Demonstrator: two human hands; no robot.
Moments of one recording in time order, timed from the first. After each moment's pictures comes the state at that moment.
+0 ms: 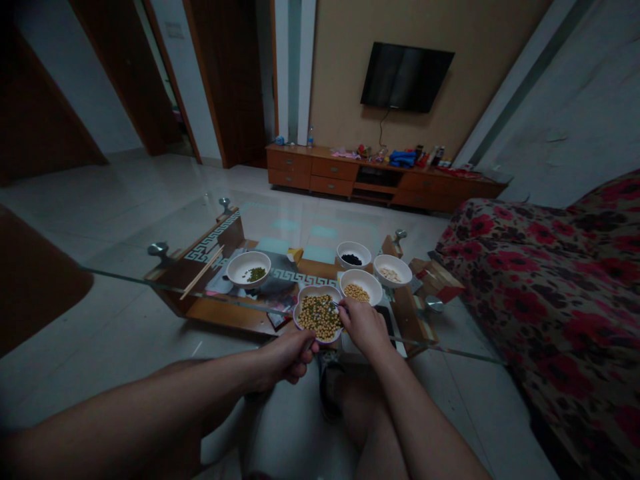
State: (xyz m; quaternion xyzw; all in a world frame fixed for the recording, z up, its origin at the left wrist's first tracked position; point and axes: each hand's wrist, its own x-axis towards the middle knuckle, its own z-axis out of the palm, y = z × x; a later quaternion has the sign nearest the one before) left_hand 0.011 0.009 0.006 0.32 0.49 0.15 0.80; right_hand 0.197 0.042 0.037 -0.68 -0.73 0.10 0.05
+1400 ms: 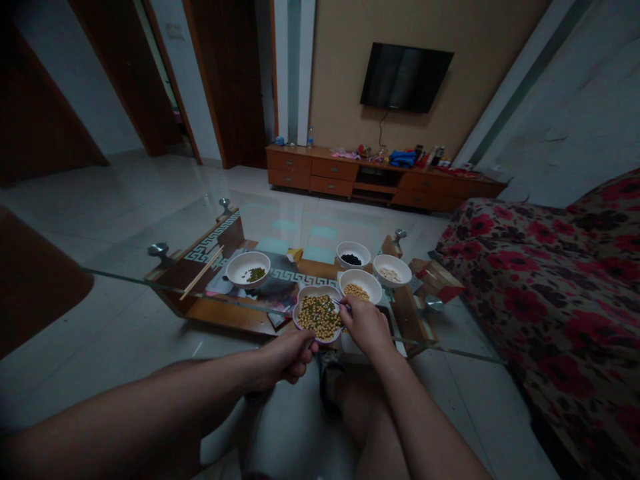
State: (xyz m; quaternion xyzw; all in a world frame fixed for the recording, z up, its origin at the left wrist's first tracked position) left_hand 0.010 0.006 0.013 0.33 0.51 0.15 0.78; right_hand 0.199 0.039 0.041 -0.68 -0.72 0.10 0.10
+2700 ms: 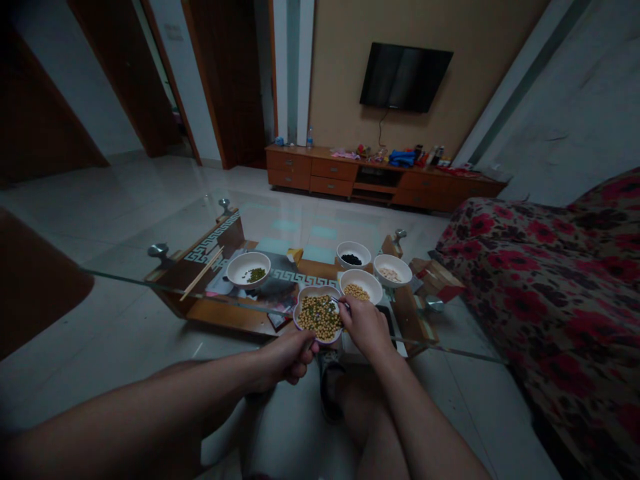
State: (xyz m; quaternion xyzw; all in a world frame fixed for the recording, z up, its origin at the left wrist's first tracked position) left_hand 0.010 0.008 0.006 0.33 0.49 0.14 0.79; right_hand 0.195 0.036 0.044 -0.67 -0.73 0.09 0.12
